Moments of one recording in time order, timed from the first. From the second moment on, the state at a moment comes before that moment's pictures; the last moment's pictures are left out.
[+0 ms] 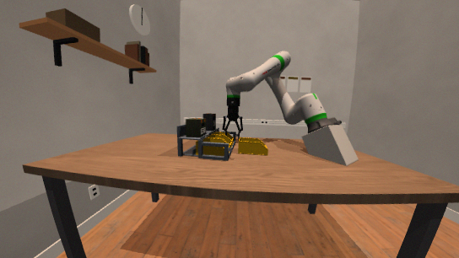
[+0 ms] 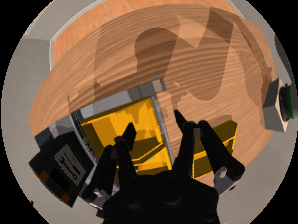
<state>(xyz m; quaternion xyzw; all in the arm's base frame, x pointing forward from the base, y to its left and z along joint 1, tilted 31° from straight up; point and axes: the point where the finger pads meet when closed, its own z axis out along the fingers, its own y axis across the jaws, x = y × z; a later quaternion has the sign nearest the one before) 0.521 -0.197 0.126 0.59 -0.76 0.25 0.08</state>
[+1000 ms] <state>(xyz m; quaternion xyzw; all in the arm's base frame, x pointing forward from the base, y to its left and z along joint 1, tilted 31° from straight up) 0.521 -0.197 0.126 0.59 -0.76 0.25 0.08</state>
